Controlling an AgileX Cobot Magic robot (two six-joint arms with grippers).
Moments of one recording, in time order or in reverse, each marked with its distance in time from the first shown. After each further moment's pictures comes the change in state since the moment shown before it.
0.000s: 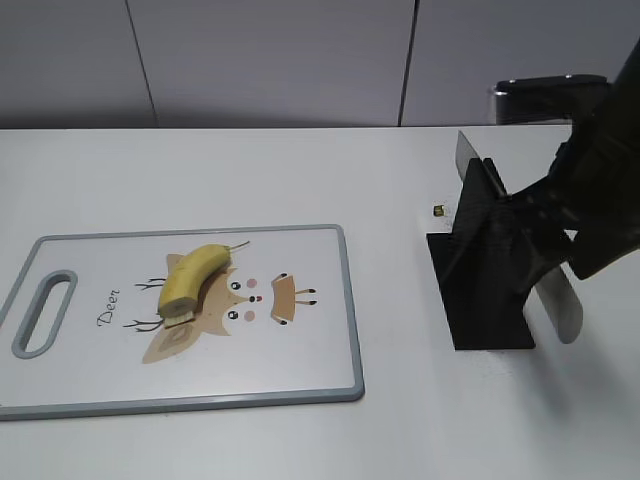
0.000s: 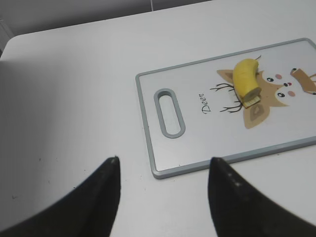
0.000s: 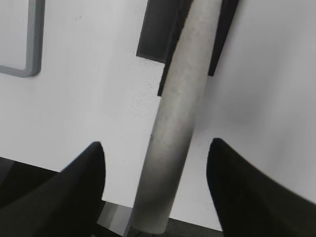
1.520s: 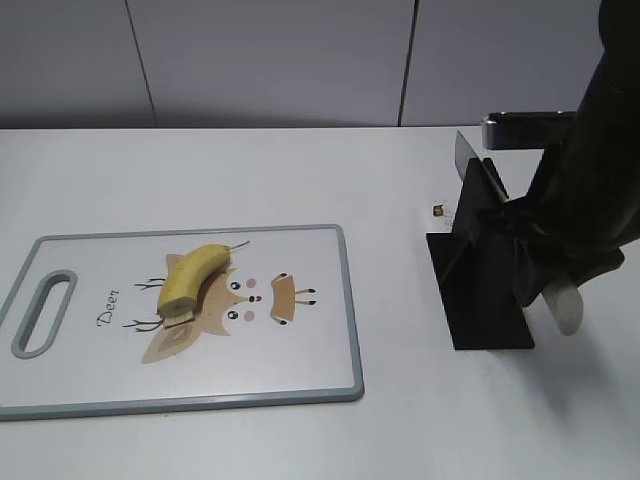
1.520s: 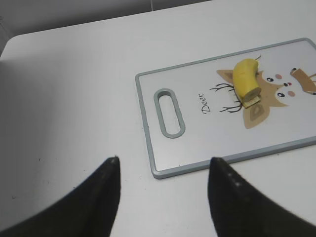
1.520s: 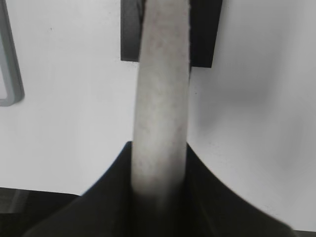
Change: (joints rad) left arm 0.000 0.000 0.001 -0.001 0.000 0.000; right arm -0.001 0.094 -0.002 -0.001 -0.027 0.176
